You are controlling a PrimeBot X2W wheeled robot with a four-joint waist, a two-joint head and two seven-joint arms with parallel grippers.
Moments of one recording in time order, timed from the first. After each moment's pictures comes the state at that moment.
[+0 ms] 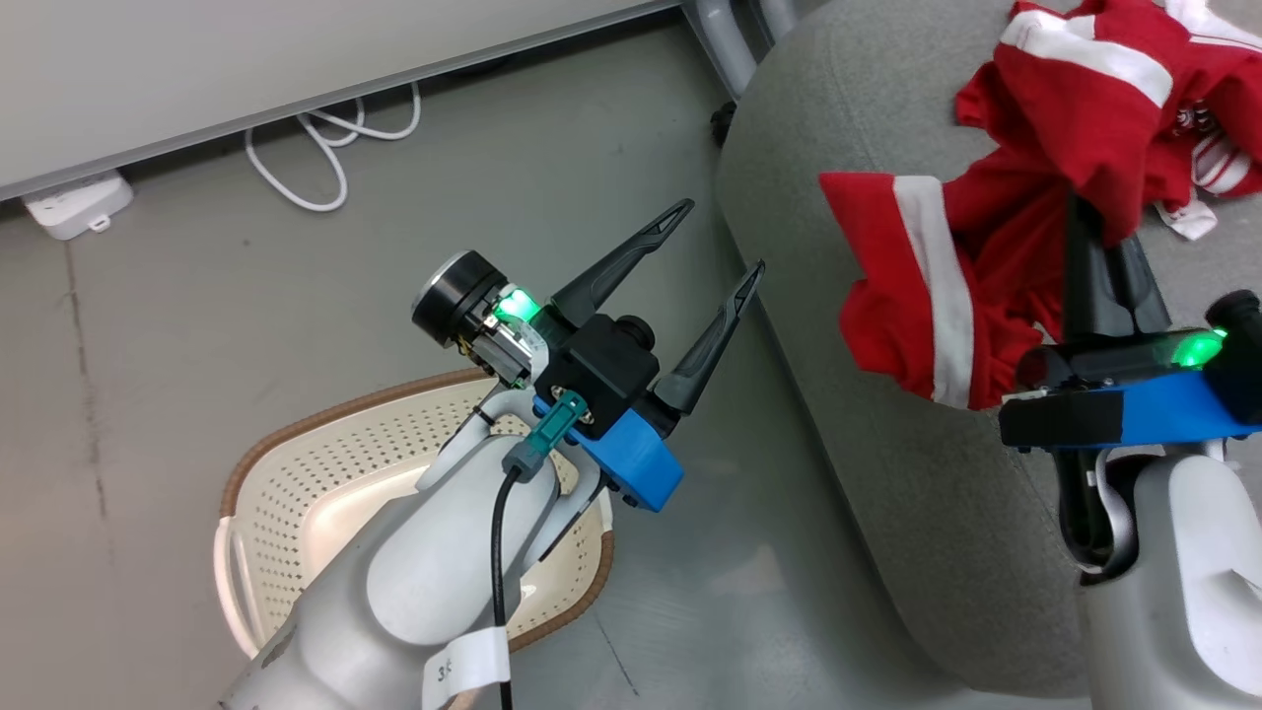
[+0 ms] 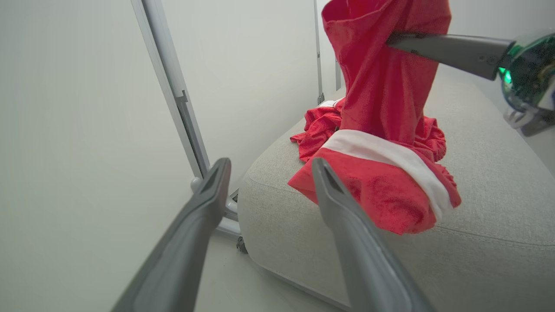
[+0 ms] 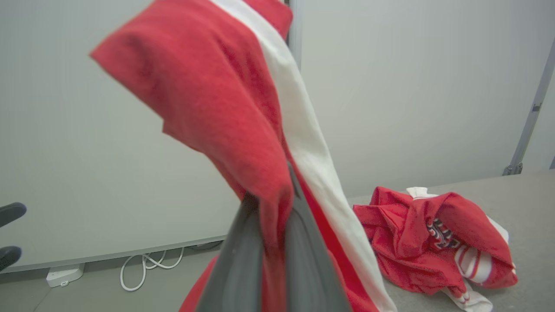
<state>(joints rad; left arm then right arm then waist) -0.71 0.13 -0.76 0.40 -0.22 -0.08 -0.25 -0.44 -0.05 -0.07 0.17 0.14 0.13 -0.26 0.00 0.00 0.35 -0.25</state>
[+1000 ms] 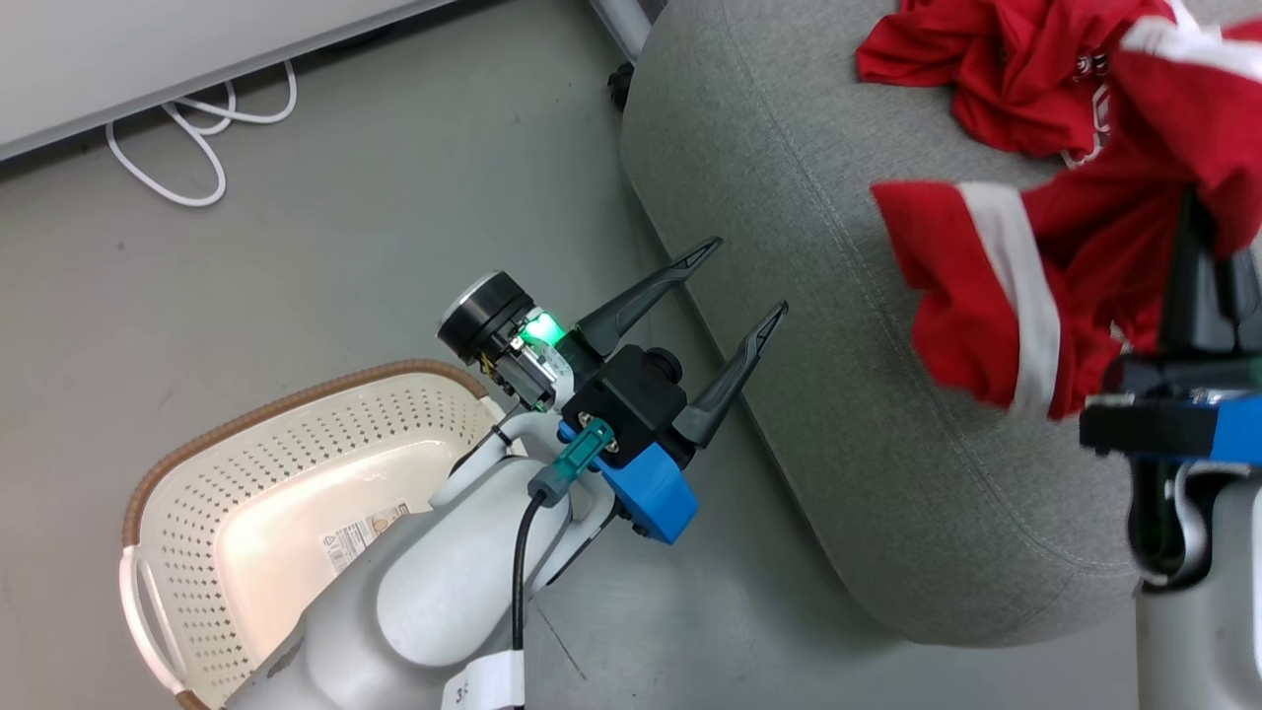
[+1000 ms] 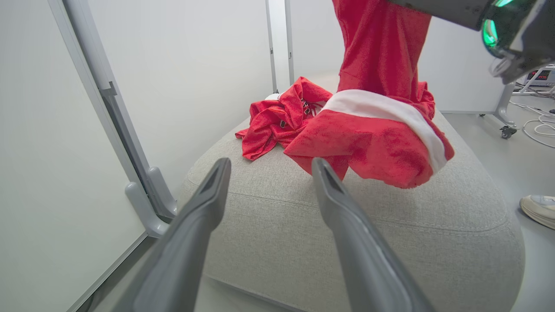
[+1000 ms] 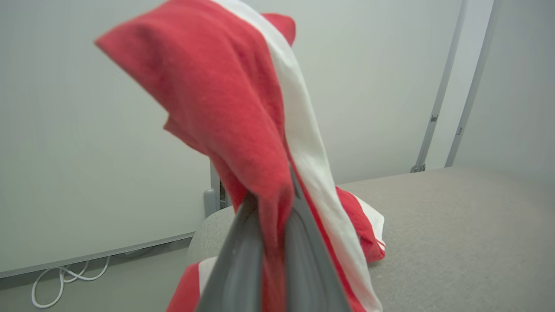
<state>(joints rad) -0.70 0.15 -0.83 0.37 -0.23 -0.09 -0.22 -0.38 -0.05 -0.20 0.07 0.13 0.13 -0.26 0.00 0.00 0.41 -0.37</state>
